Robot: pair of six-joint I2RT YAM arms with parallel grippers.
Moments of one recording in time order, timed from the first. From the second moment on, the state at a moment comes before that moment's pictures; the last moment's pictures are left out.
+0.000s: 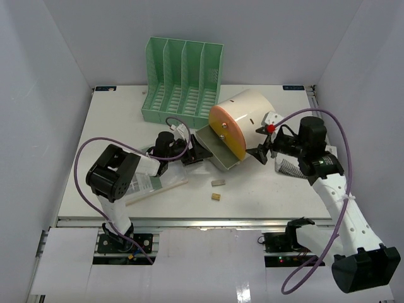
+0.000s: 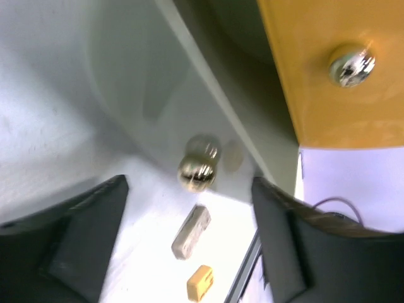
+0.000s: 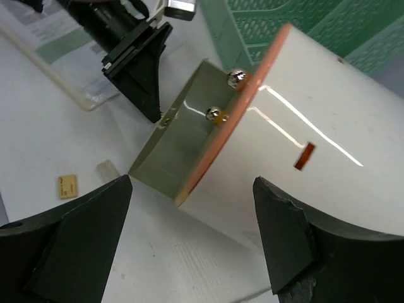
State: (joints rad) left arm -0.47 1.84 0.74 0.70 0.59 -0.86; right arm 0.24 0.94 0.92 -0.35 -0.77 -0.53
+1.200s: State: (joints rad) left arm -0.45 0.47 0.58 -0.23 -0.04 -0.22; right arm 0.92 1.65 1.00 -0.59 -0.26 -1.14
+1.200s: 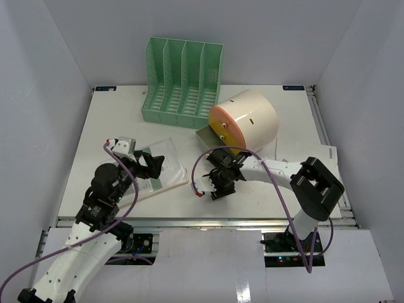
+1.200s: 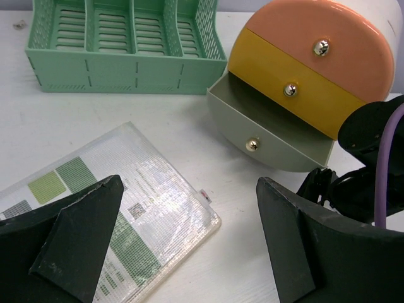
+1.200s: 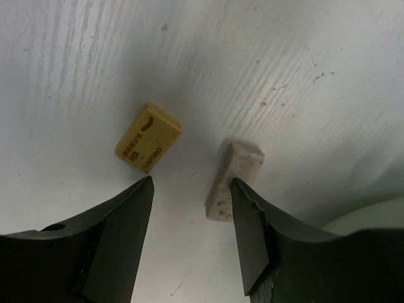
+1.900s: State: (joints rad) left arm -0.45 0.46 0.58 -0.25 -0.07 -0.21; right arm 0.92 1.73 1.06 -0.53 -0.16 -1.08
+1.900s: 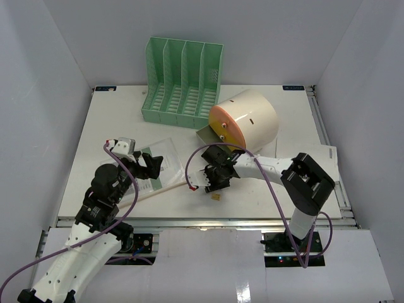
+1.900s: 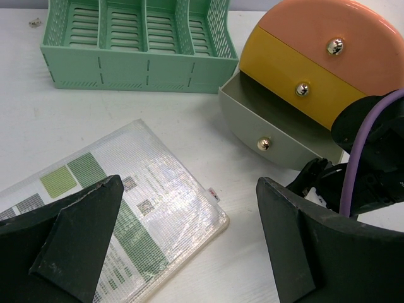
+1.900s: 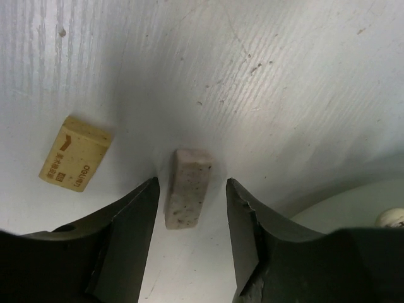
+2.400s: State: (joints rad) left arm -0.45 0.36 0.54 -0.22 -0.03 -0.29; right arm 0.87 1.76 1.12 -0.63 -0.37 -1.08
